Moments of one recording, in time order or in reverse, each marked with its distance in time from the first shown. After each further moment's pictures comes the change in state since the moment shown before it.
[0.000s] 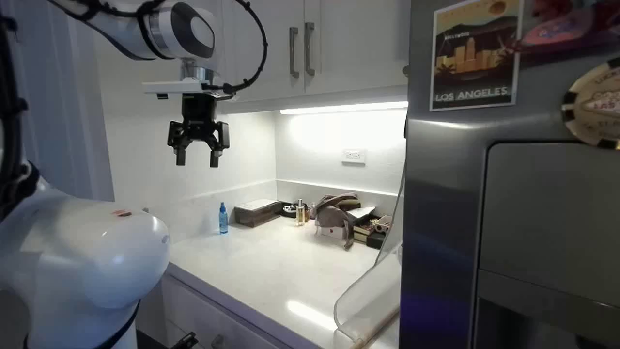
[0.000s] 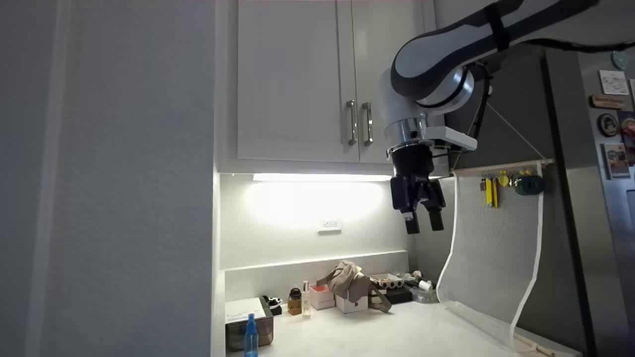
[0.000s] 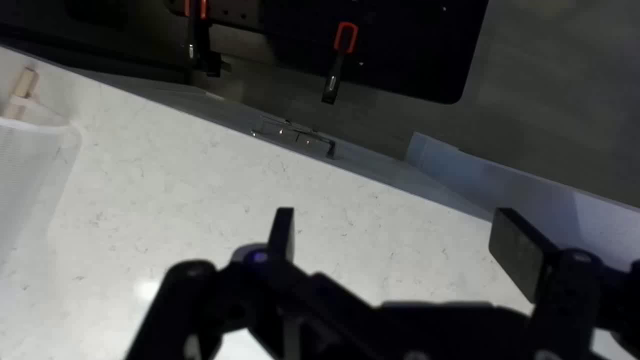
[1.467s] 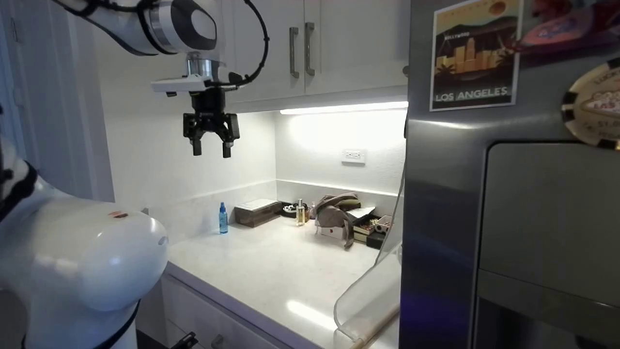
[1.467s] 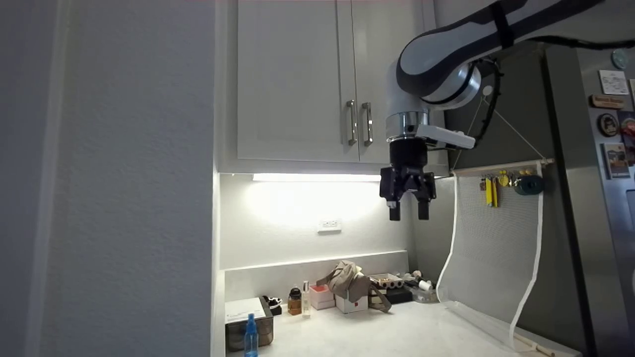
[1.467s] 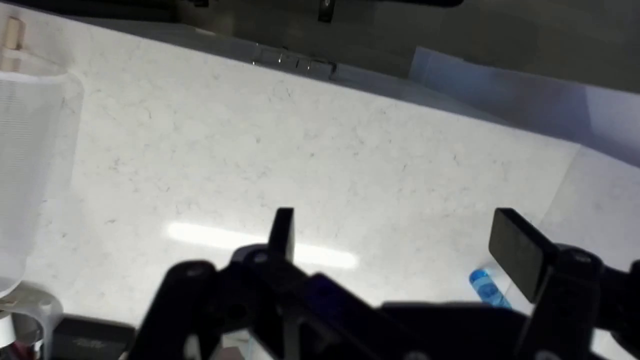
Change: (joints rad) arm -0.041 -0.033 -0.006 -0.001 -0.001 0.153 0.070
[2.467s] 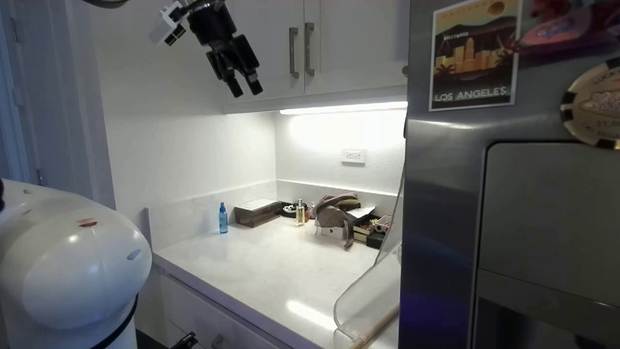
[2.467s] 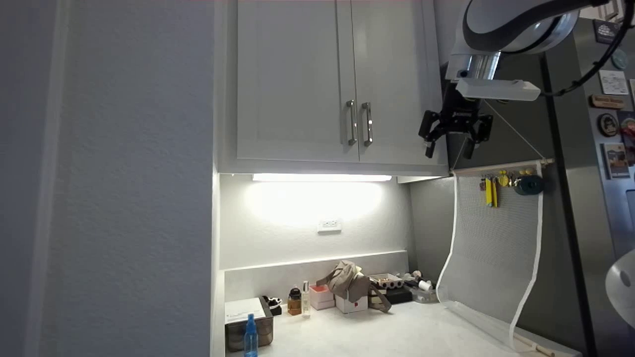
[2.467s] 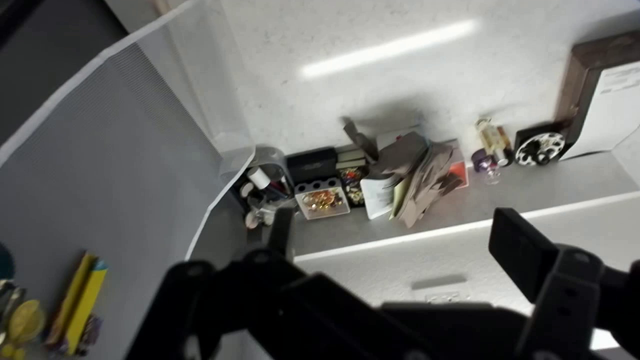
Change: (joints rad) arm -0.264 -0.372 -0.018 -0.015 -0.159 0.122 0.250
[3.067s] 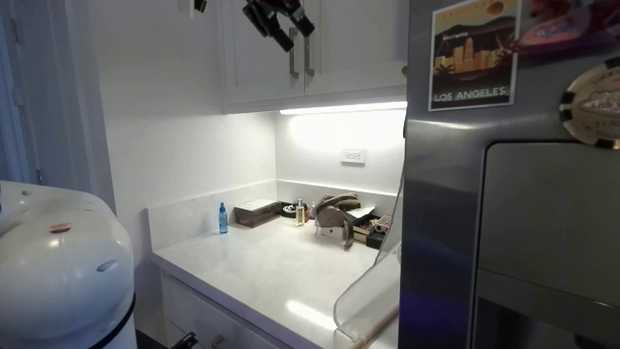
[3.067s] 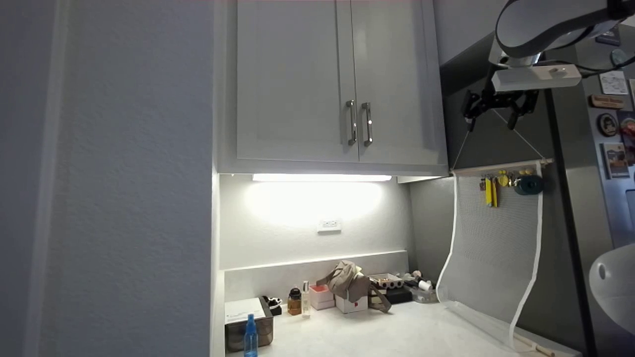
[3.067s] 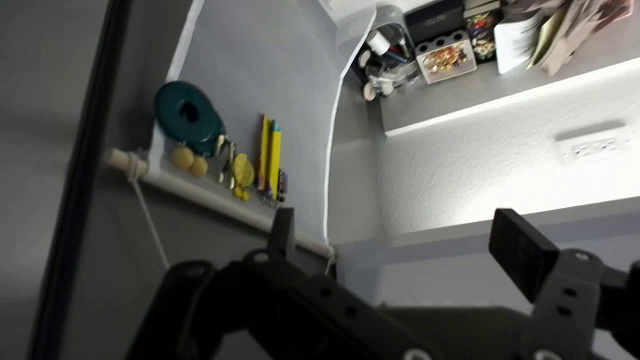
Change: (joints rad) arm -0.183 -0.078 -0.118 -0.001 -0.237 0.196 0.008
